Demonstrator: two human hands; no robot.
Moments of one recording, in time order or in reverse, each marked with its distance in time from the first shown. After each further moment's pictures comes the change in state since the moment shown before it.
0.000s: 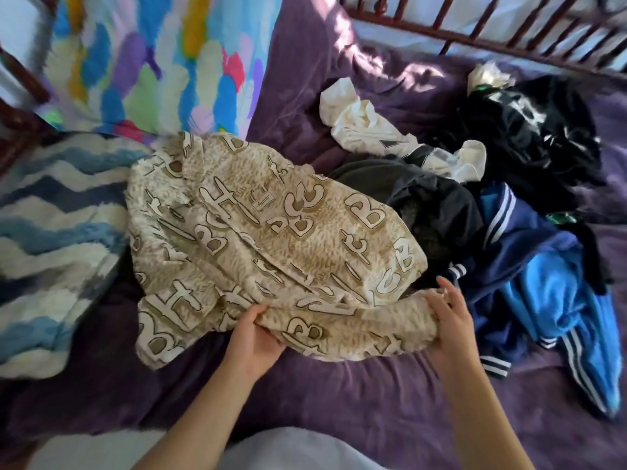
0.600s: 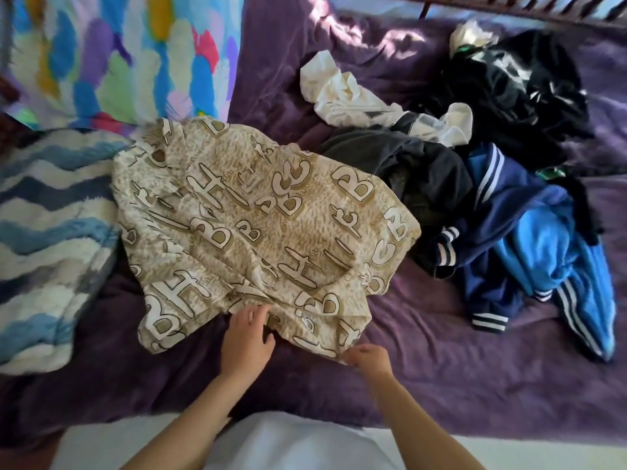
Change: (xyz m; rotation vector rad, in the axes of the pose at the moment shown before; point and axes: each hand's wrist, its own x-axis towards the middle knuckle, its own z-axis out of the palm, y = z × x) left_hand 0.003 -0.021 -0.070 2.060 0.282 0.739; right_hand -0.031 0.160 -0.026 -0.725 -0.015 0.324
